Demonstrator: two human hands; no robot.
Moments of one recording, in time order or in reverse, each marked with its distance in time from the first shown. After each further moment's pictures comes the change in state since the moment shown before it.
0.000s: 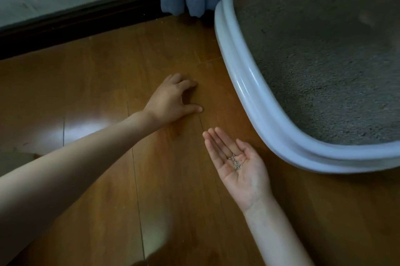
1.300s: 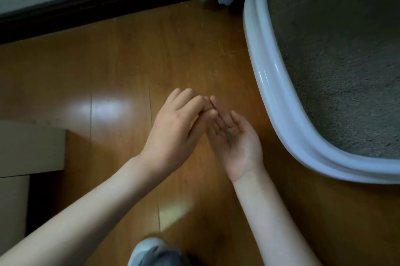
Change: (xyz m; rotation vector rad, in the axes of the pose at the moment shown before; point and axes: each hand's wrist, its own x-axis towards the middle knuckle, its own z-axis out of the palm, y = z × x) left_hand -0.091 0.083 -0.059 -0.162 0.322 0.011; right_hand 0.021 0.013 0.045 -0.070 -0.018 0.065
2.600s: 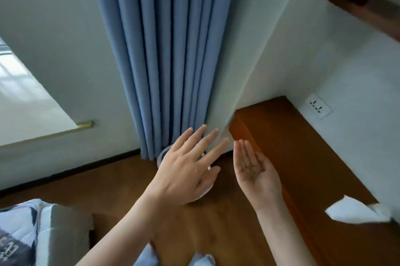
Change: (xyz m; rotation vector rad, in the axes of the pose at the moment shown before) left_hand 0.152 0.668 -0.696 0.222 -0.127 0.463; right_hand -0.823 -0.177 0.574 0.140 0.005 -0.505
